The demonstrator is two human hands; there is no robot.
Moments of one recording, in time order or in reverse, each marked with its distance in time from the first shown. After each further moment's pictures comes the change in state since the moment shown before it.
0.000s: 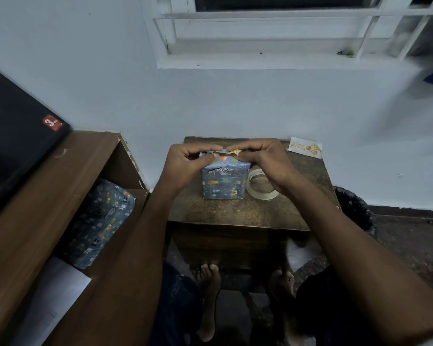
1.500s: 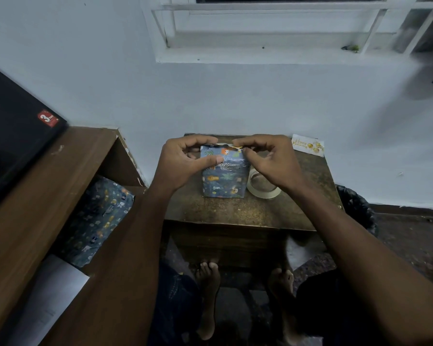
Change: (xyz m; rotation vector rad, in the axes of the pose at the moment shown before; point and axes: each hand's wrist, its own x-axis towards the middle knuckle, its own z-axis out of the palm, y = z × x) left_hand 0.001 -0.004 -0.010 0.100 0.033 -0.014; right_hand -0.006 0.003 -0.004 -0.400 0.127 -0.337
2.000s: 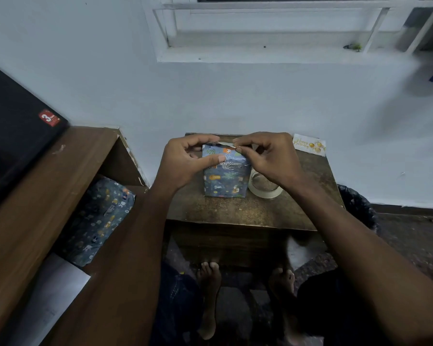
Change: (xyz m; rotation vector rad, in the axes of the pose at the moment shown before) left_hand -0.004 0.012 0.004 0.017 -0.020 0.019; right_hand 0.006 -0.002 0.002 -0.189 0.050 -0.136
